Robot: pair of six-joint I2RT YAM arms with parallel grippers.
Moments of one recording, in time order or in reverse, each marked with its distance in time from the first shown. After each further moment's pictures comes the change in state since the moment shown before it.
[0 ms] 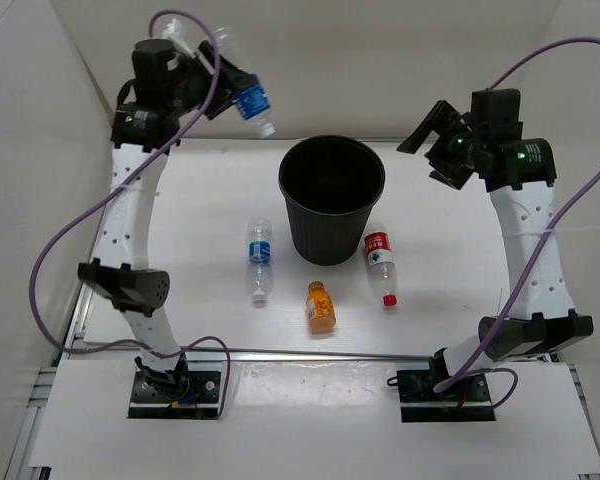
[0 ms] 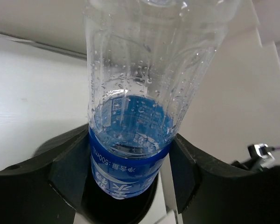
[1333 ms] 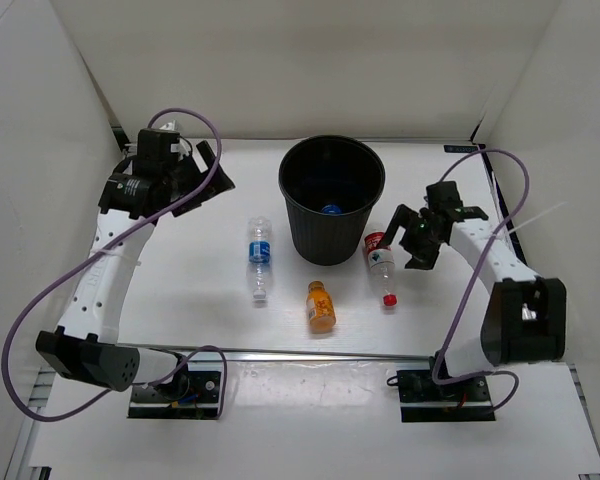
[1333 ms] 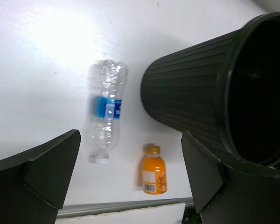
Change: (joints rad) left arm -0.039 -0.470 -0.731 -0.180 -0.253 0.181; right arm -0.048 -0.071 -0.946 0.379 -0.168 -0.116
